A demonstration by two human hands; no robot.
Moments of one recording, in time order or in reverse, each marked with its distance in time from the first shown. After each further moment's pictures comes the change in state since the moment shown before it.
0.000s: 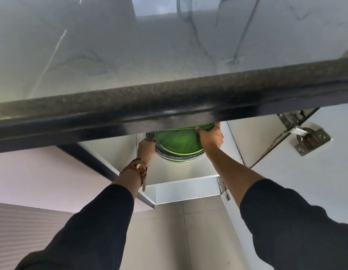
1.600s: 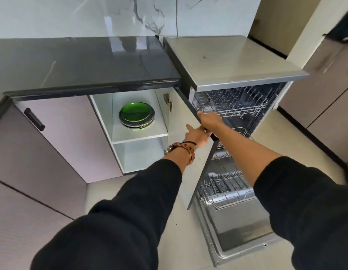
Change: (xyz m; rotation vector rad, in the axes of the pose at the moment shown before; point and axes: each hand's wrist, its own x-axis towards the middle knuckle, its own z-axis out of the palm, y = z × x) left_hand -0.579 0.060 0.133 0.878 -0.449 0.512; right_hand -0.349 -0.013 -0.417 -0.481 -0.024 -0.158
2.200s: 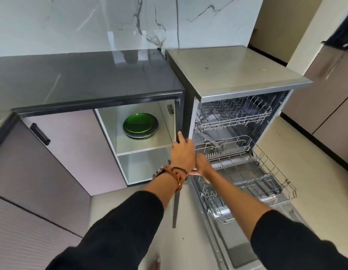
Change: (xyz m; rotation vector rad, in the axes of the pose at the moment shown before) left_hand -0.033 -0.037 -0.020 0.481 0.303 0.052; right_hand -0.051 0.028 0.072 0.500 -0.340 -0.052
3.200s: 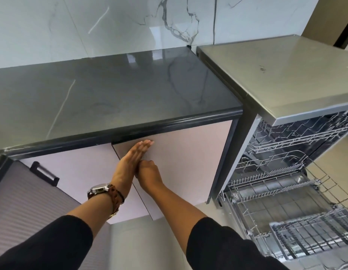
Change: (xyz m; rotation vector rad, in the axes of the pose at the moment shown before) left_hand 0.128 -0.315 0.003 1.663 0.063 0.141; right_hand 0.212 -0.107 0.254 -0.521 -0.097 -0.354
